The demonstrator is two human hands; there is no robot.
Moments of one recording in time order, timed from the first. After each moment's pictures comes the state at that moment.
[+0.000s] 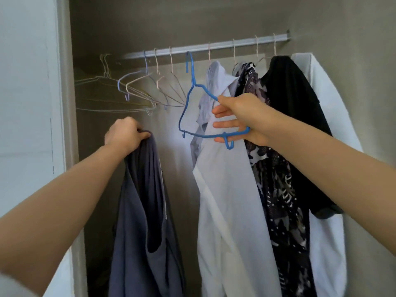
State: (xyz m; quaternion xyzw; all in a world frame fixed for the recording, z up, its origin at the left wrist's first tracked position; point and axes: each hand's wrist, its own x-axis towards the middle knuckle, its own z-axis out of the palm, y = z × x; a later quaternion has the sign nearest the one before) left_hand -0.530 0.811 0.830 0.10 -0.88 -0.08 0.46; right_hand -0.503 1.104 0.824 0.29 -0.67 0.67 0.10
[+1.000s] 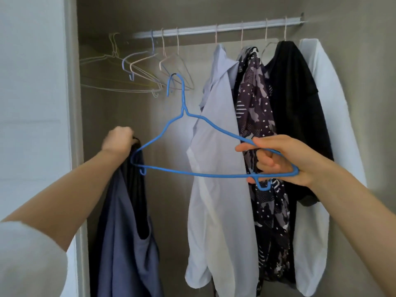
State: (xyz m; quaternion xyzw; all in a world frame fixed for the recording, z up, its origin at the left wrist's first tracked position) left_hand -0.538 0.787 0.759 0.17 -0.89 -0.03 0.42; right_hand -0.531 1.204 0.727 0.39 -0.63 0.65 -0.14
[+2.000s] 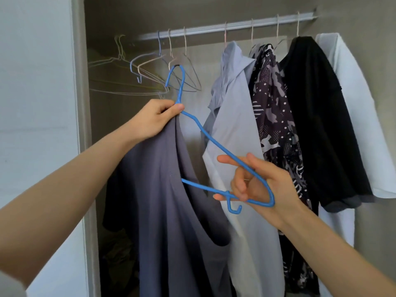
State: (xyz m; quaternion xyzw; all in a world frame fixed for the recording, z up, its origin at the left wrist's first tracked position) left_hand -0.509 0.853 0.814 -0.22 -0.85 -0.17 0.45; right_hand -0.513 1.116 0.673 0.48 -0.43 0.75 -0.15
